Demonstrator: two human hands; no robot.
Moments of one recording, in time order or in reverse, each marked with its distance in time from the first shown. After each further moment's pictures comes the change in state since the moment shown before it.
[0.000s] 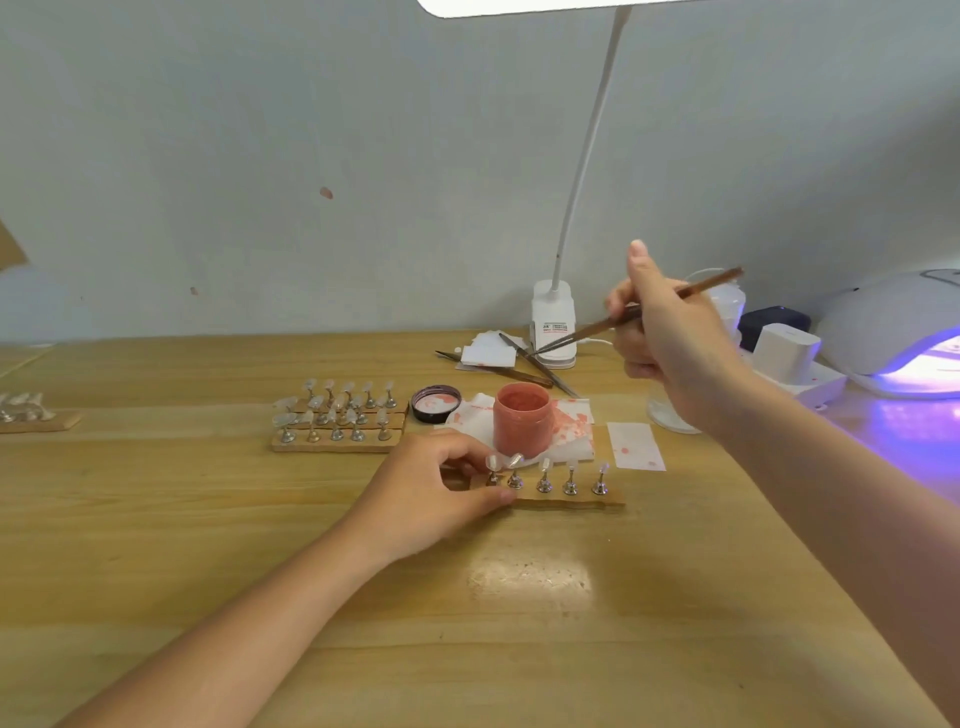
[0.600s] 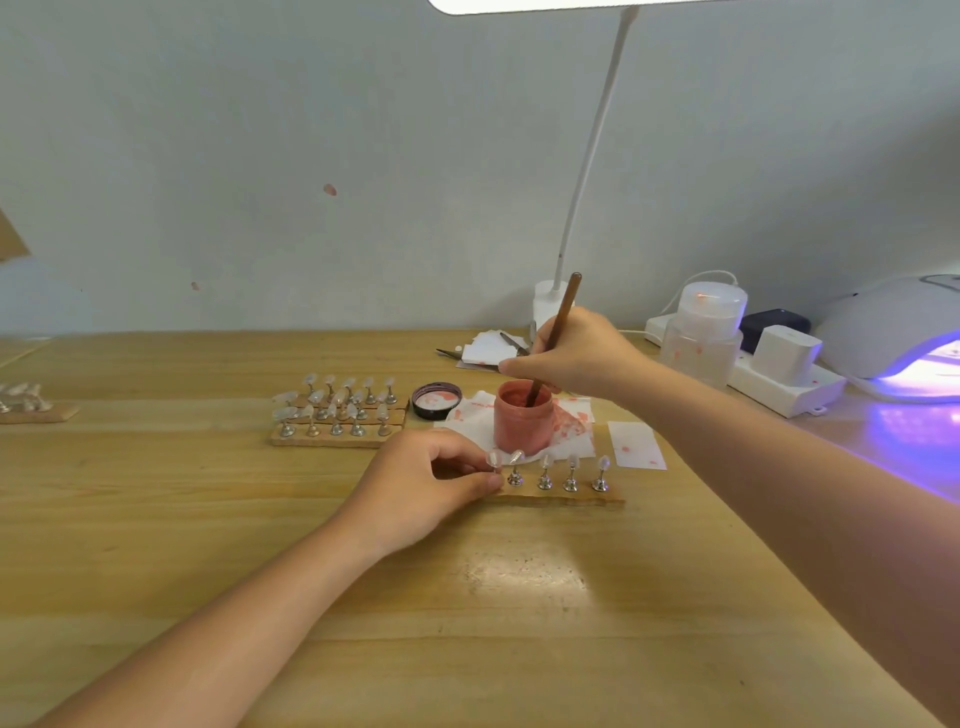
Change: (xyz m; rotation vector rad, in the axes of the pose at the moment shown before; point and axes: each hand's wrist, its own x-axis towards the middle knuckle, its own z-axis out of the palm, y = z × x) left_hand 0.000 -0.007 -0.002 -0.034 0.012 -0.016; right_hand 0.030 0.026 0.037 -0.842 -0.217 -0.110
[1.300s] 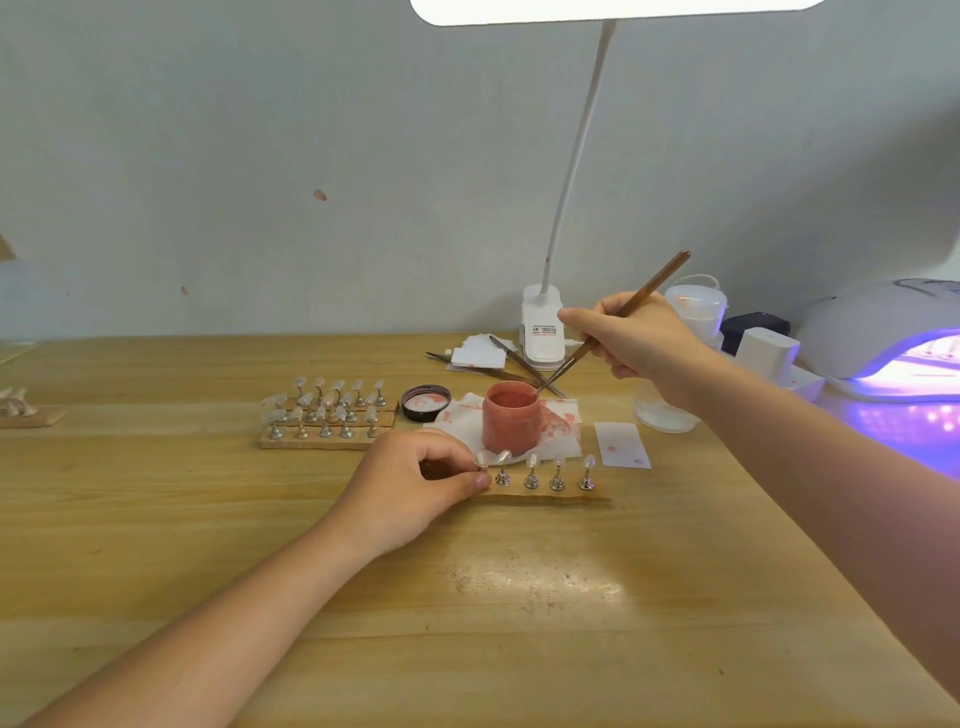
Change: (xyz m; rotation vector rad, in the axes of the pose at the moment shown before) left_hand -0.001 0.001 0.002 0.006 0.039 0.052; right_hand -0.012 0.026 -0.033 0.489 0.177 0.153
